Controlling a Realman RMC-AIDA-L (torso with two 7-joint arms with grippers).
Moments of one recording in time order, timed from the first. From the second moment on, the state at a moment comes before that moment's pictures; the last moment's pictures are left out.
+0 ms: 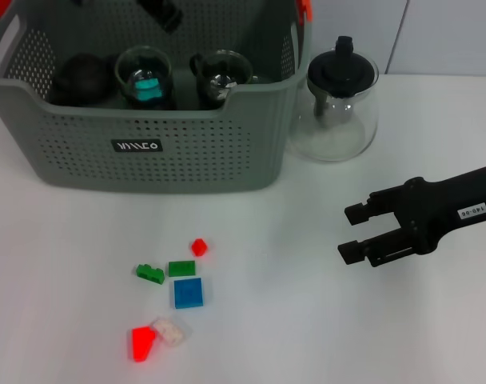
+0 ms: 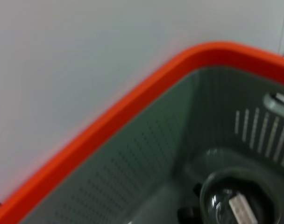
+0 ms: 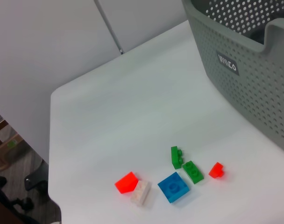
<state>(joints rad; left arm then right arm) -1.17 -1.96 1.10 0.78 2.86 1.17 -2.49 0.72 2.05 -0.76 -0.83 -2.30 -1.79 1.77</state>
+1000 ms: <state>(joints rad) -1.06 -1.99 1.24 0.82 2.86 1.04 -2.54 0.71 2.06 -0.76 -0.83 -2.31 -1.78 1.77</state>
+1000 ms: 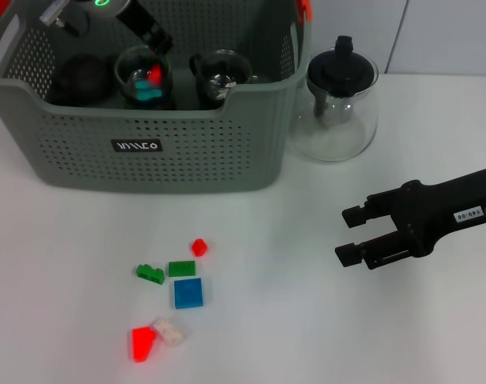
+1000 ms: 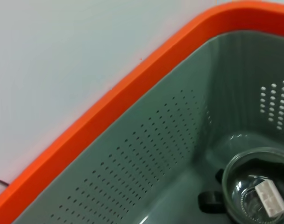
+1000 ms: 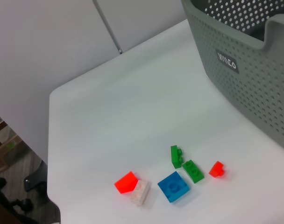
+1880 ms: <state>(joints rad) -0.70 -2.09 0.77 1.58 1.91 1.72 -2.25 0.70 2.05 -0.76 -0.82 -2.31 -1.78 1.74</state>
